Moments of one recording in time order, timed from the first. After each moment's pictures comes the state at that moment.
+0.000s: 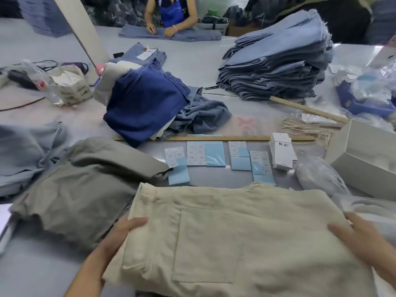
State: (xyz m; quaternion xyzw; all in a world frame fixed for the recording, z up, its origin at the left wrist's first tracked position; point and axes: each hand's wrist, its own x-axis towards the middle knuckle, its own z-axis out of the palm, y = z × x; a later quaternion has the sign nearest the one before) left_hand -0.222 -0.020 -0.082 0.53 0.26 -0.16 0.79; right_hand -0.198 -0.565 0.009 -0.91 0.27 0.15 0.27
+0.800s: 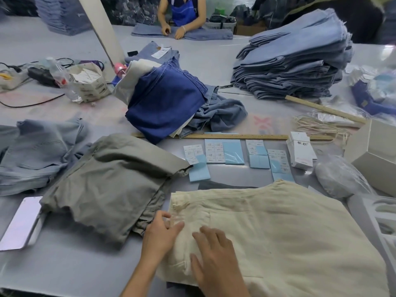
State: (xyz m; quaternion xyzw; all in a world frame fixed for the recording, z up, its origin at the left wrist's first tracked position) left_hand -0.244 -0.041 -0.092 0.86 0.27 -0.09 0.43; right_hand -0.285 -0.220 -0.030 -0.96 -0.20 0.04 0.19
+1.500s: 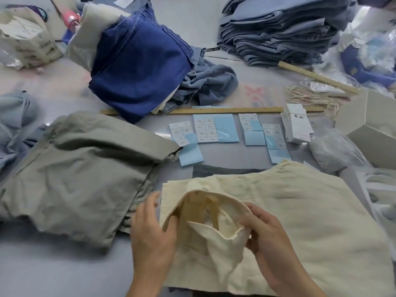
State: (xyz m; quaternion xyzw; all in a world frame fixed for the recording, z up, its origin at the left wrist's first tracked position) left_hand -0.240 -0.043 -0.049 0.88 0.19 0.04 0.42; right_hand -0.235 -0.245 0.025 -0.63 0.22 0.19 0.71
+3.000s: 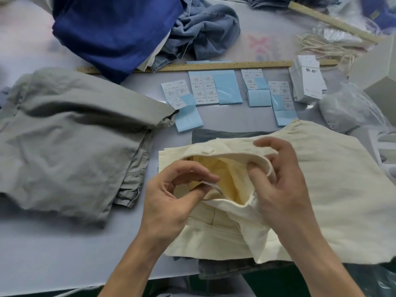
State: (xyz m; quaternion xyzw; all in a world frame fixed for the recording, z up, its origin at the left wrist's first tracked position) left_hand -0.224 -0.051 -0.028 0.63 -0.01 -0.04 0.78; right_hand -0.227 -0.231 0.025 -0.84 0.13 -0.02 0.53
